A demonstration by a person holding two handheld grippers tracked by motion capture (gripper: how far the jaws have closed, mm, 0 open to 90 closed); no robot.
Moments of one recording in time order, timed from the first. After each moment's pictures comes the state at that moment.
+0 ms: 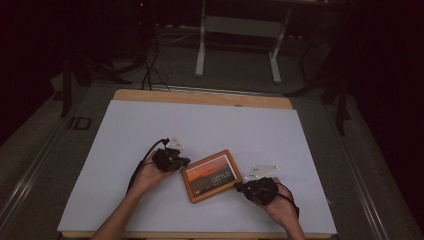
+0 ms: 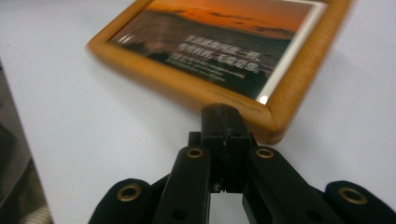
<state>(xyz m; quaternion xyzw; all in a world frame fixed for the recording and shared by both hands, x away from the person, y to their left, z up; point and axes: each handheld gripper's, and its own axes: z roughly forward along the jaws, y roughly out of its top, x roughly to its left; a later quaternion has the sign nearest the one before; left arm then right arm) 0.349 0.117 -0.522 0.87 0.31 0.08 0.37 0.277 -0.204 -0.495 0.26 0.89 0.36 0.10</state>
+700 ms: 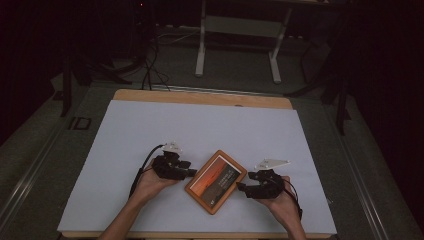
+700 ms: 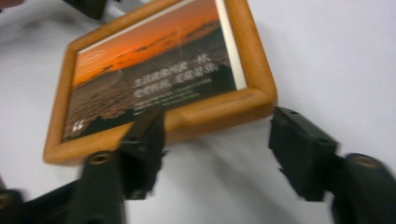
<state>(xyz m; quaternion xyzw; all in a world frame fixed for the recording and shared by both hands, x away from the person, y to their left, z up) 0.339 0.113 -0.516 0.83 0.35 -0.01 0.44 0.287 -0.218 -0.494 0.39 0.84 0.37 0.09</state>
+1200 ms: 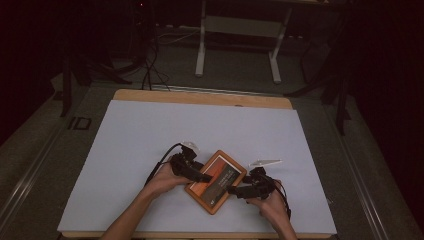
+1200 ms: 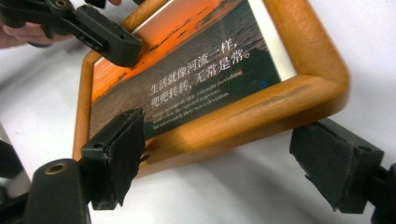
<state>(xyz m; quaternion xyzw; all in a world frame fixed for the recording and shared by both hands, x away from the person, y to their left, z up) 0.364 0.070 -0.532 0.86 0.30 -0.10 0.41 0.299 -0.203 -0.517 0.44 0.81 0.38 -0.01</state>
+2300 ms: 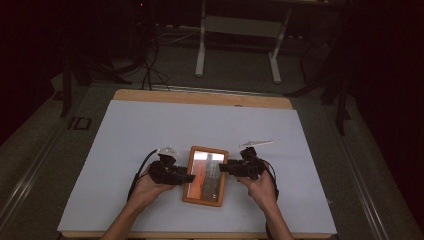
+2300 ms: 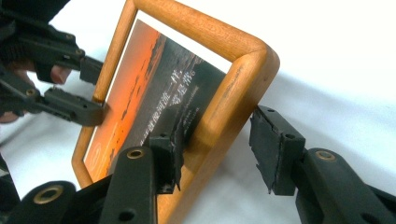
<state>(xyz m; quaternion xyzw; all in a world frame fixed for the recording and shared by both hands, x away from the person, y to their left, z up) 0.318 0.120 -0.515 0.82 0.38 -0.03 0.42 0.343 -0.172 -0.492 0.44 0.80 0.41 0.00</state>
